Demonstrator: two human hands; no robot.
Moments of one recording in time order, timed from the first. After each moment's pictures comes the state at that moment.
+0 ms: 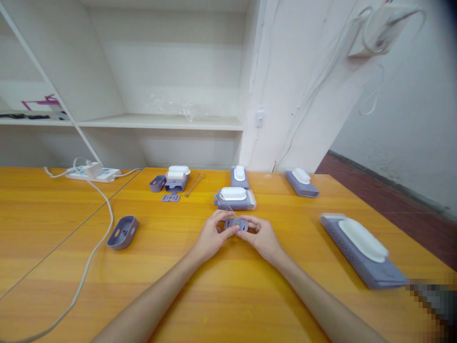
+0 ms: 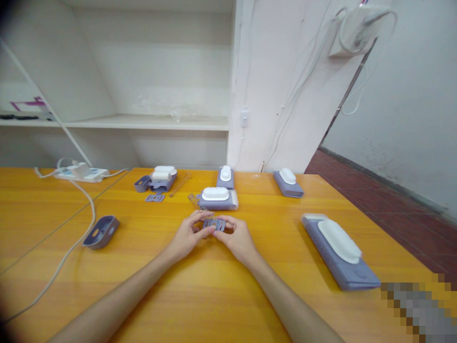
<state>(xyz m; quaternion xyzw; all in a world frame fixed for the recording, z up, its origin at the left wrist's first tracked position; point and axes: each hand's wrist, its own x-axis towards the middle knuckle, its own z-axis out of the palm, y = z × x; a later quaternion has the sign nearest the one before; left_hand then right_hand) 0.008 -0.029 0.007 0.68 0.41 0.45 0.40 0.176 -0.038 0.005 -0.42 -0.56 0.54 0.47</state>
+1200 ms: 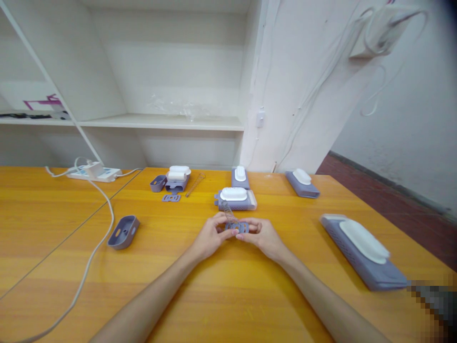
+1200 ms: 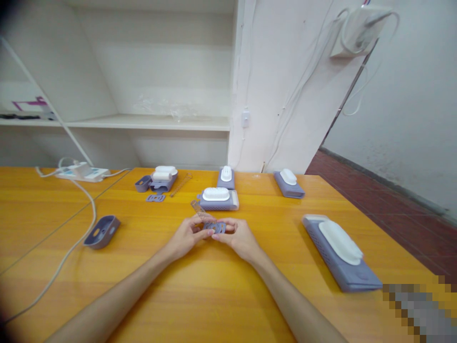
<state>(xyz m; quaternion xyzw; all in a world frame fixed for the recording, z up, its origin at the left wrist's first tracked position) 0.001 -0.027 0.012 0.69 0.37 0.41 0.46 0.182 -0.041 0.020 -0.41 -0.56 0.60 0.40</state>
